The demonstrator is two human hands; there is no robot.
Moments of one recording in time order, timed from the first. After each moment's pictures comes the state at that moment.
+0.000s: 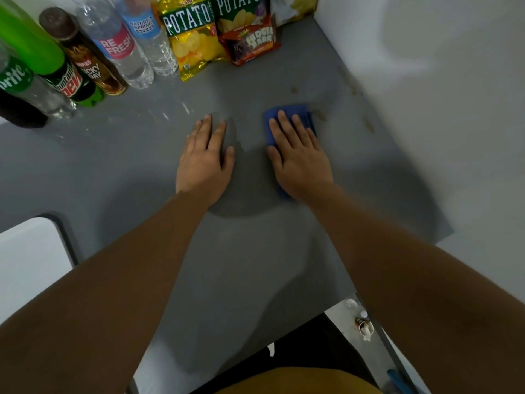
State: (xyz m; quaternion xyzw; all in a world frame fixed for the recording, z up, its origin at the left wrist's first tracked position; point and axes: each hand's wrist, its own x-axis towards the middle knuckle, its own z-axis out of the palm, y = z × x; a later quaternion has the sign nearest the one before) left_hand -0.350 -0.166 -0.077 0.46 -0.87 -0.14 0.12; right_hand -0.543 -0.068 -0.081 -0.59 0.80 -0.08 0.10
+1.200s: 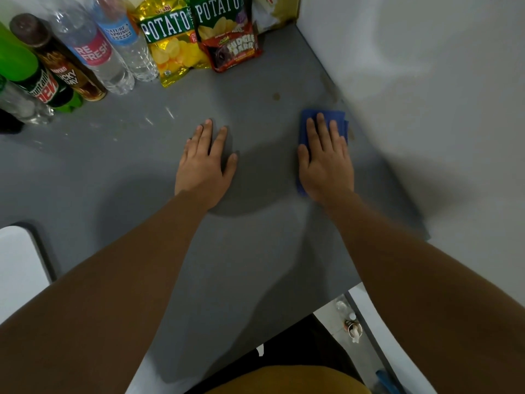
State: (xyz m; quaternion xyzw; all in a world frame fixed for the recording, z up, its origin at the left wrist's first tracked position) left_hand -0.381 -0.157 -0.082 0.45 -0.88 -0.12 0.07; right_hand -0.609 -0.034 -0.081 -0.48 0.87 -0.09 0.08
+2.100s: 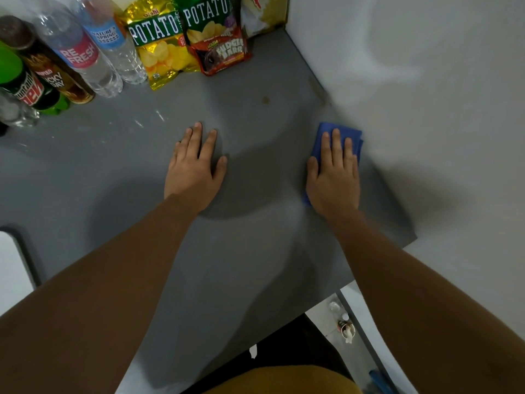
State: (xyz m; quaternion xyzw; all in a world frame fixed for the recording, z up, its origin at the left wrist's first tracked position) left_hand -0.383 -0.153 -0.078 0.46 -0.88 -0.12 0.07; right_hand -0.616 0.003 -0.081 -0.42 0.91 -0.07 0.05
